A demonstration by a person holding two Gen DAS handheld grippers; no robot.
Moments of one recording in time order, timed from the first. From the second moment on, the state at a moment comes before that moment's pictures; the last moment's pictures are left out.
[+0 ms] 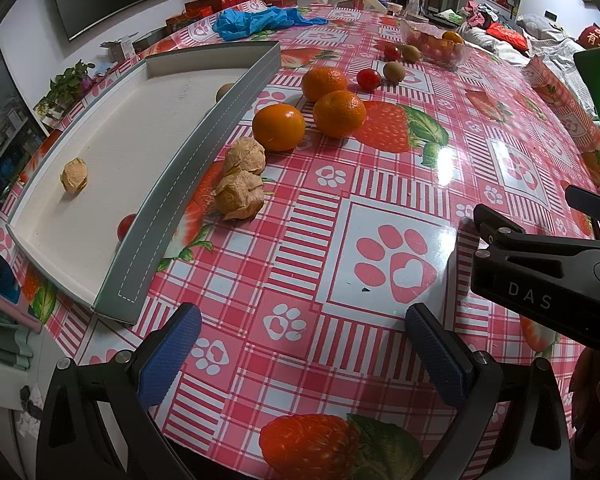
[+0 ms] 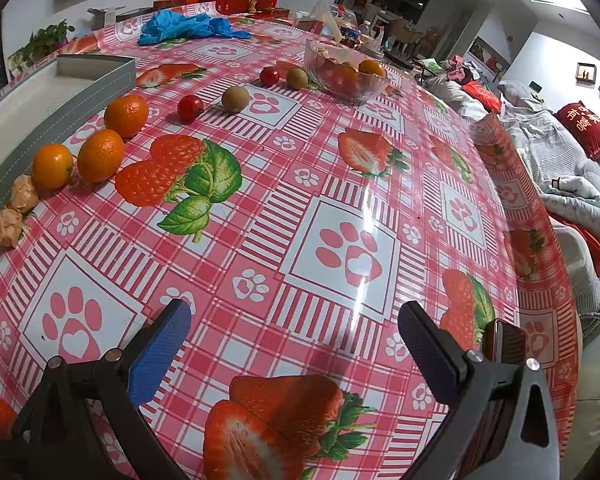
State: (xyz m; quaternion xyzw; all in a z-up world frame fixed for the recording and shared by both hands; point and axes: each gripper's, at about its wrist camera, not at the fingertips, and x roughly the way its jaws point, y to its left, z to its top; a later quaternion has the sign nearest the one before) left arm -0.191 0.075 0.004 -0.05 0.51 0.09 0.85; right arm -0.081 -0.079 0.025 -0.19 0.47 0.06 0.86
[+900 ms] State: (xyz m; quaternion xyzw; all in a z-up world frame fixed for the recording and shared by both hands) left arm -0.146 0.100 0.015 -0.06 0.51 0.05 0.86; right arm -0.077 -0.089 0.022 -0.14 0.47 0.08 0.87
